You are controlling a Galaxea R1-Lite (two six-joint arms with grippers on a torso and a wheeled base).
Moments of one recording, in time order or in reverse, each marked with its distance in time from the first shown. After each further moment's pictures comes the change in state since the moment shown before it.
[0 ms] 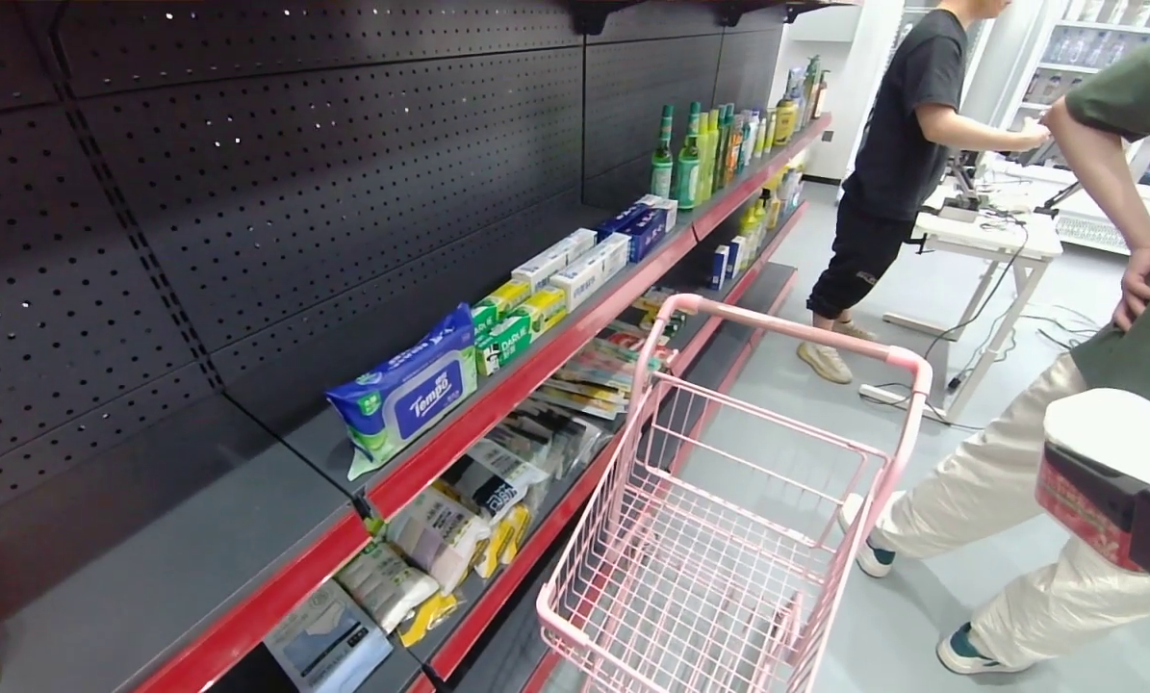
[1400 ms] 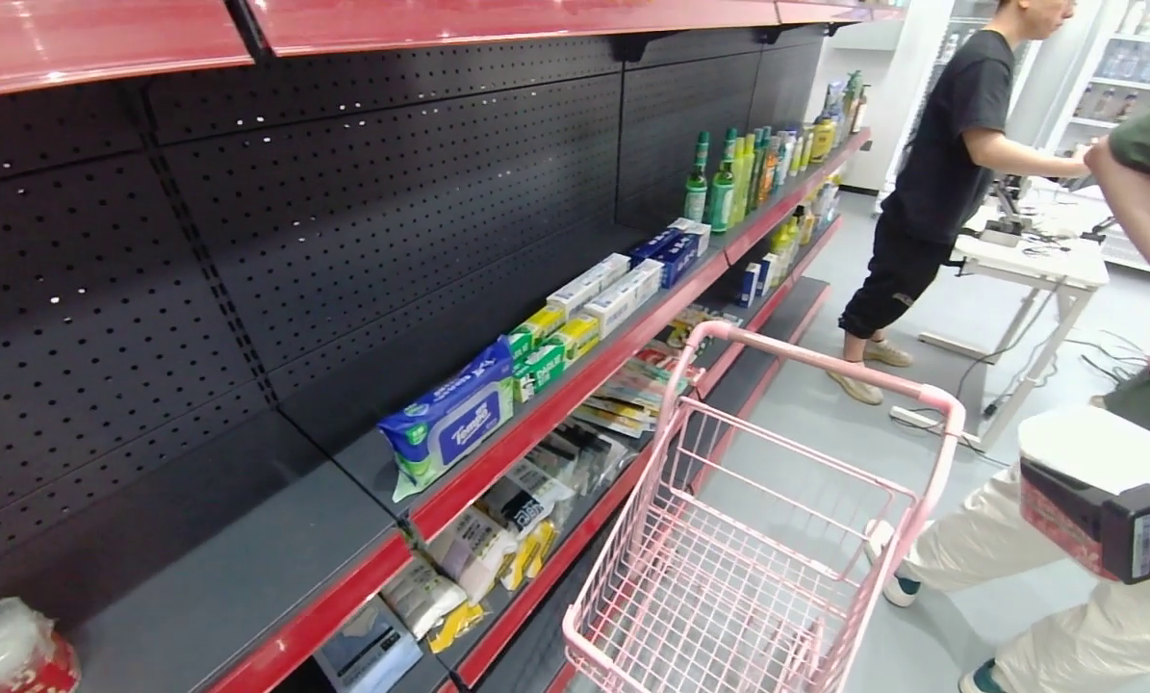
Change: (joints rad) left arm 0.000 0.000 0.000 0.000 0.000 0.000; right arm 0.005 0.063 0.013 -0.004 -0.001 -0.037
